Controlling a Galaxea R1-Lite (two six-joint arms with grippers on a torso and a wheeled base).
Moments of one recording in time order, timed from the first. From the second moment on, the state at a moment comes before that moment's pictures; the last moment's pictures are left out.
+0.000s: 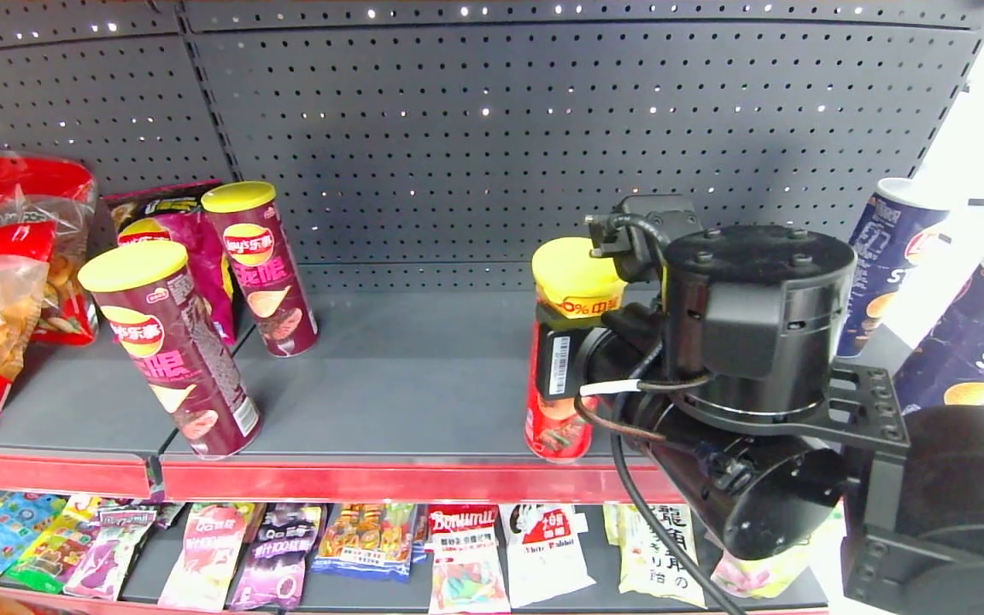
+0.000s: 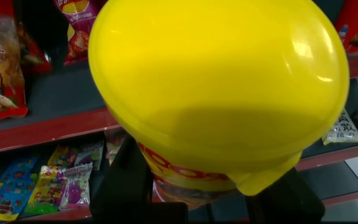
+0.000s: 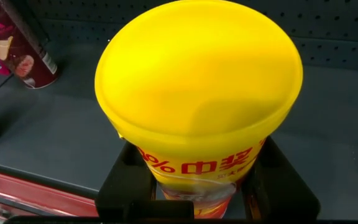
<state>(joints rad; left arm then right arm) 0.05 0.27 -0.46 0.27 -0.21 0.15 1.00 1.75 -0.99 -0.56 -0.75 0.17</state>
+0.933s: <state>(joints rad) 0.05 0.27 -0.45 0.27 -0.21 0.15 0.99 1.74 -0.96 -0.57 -0.71 0.13</state>
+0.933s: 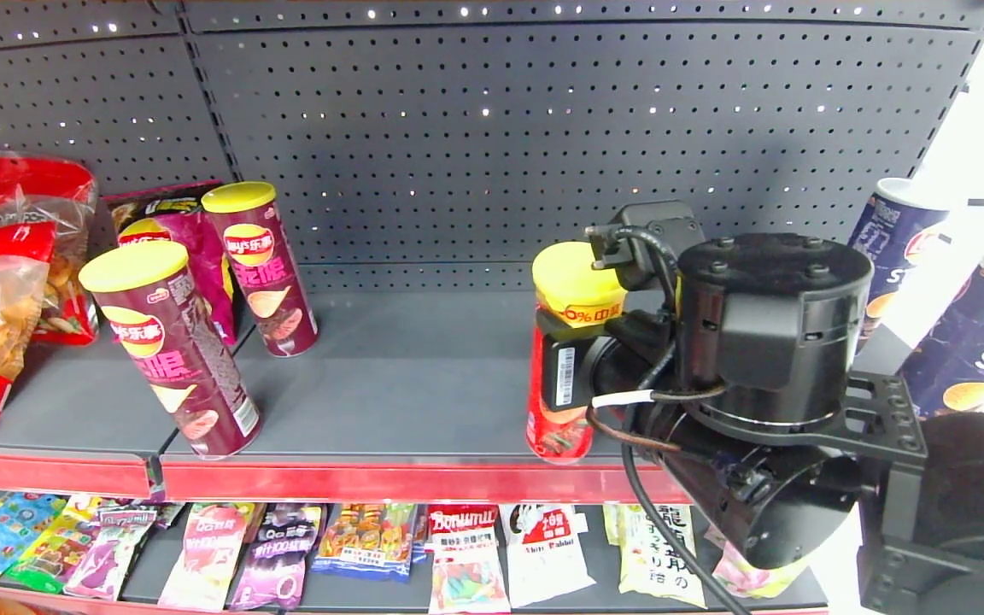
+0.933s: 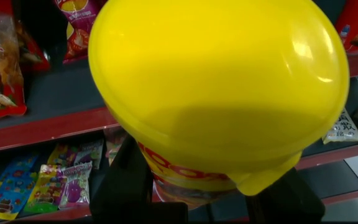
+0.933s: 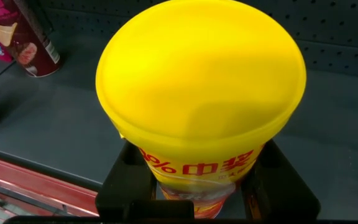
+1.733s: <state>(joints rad) 0.05 0.27 -0.44 0.27 -0.21 0.14 0.99 1.74 -0.96 -0.56 -0.72 0.13</state>
